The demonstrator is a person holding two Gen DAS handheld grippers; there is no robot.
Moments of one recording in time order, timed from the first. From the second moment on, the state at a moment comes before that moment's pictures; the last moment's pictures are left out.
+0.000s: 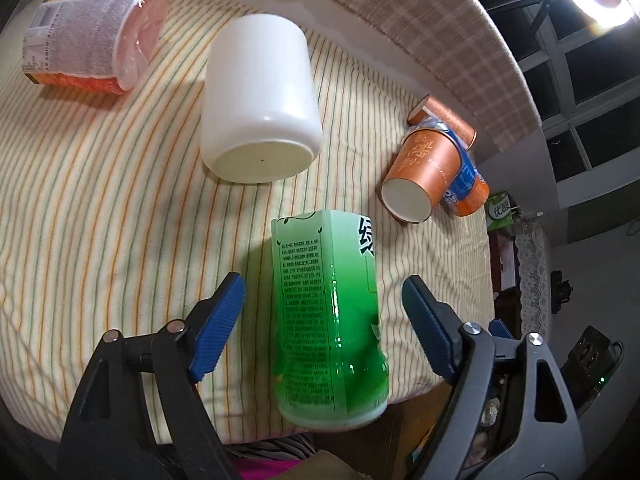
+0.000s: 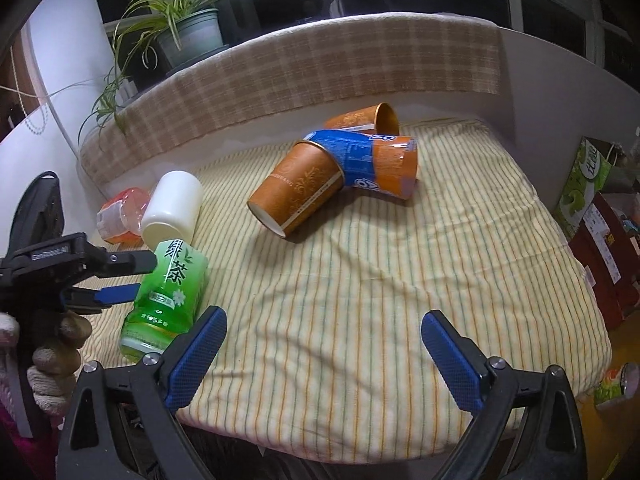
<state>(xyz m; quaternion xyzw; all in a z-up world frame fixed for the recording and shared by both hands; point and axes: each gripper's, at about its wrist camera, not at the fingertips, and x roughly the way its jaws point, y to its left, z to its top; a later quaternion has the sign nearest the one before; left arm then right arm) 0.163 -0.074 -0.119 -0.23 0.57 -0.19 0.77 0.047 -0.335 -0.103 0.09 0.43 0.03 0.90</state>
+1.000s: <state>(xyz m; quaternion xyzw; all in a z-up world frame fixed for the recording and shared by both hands) 0.144 -0.088 -0.097 -0.14 0.52 -0.19 0.82 0.050 -0.324 -0.111 0.11 0.44 0.03 0.89</state>
